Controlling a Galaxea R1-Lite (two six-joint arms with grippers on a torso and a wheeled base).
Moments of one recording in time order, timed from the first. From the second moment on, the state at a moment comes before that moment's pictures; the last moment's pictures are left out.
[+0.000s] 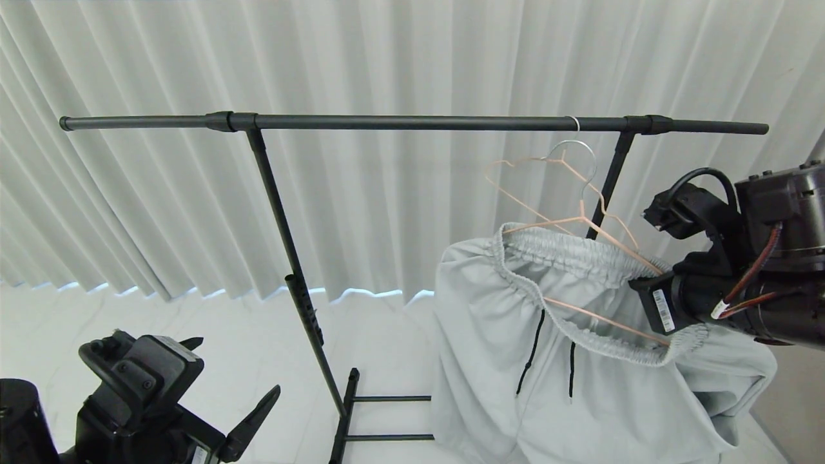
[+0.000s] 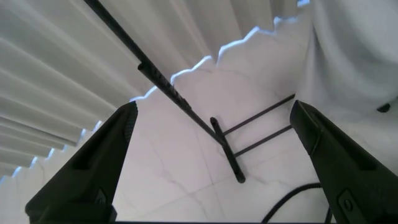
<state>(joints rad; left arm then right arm) -0.45 1.22 -0.09 -0.83 0.20 0.41 0.58 1.45 -0.93 0.02 -0.31 -0.03</state>
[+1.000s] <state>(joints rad) -0.46 1.22 -0.09 -0.83 0.21 0.45 0.58 1.53 -0.94 -0.10 -0.48 0.00</state>
